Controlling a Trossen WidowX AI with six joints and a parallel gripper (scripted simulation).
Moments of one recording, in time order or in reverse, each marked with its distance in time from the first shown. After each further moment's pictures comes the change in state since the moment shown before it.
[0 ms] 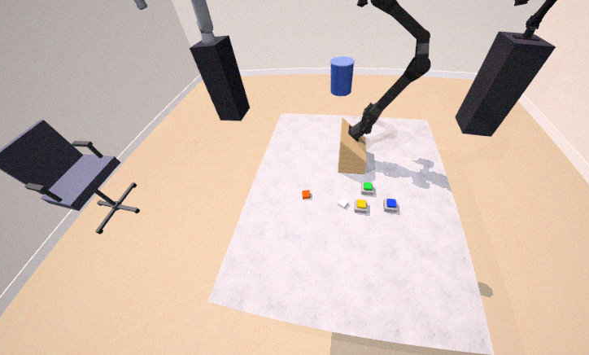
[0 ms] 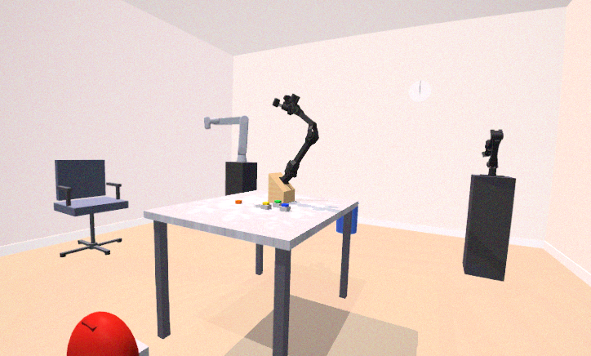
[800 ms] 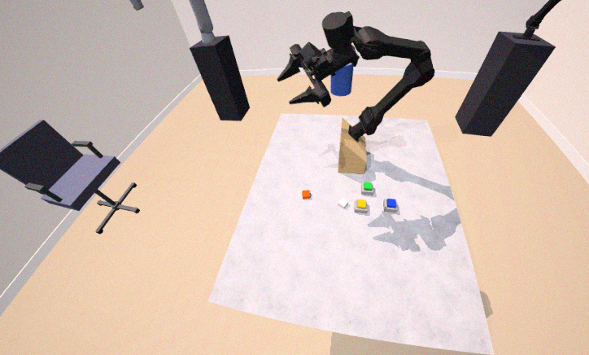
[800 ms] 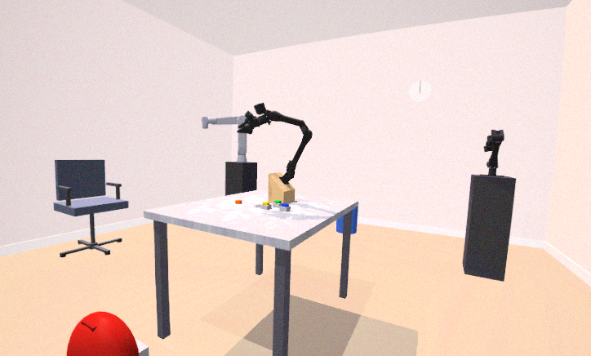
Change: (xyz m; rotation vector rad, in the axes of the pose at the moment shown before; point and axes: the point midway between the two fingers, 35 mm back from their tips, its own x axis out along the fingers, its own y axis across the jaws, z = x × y) arm -0.241 0.316 -0.240 -0.691 0.504 1.129
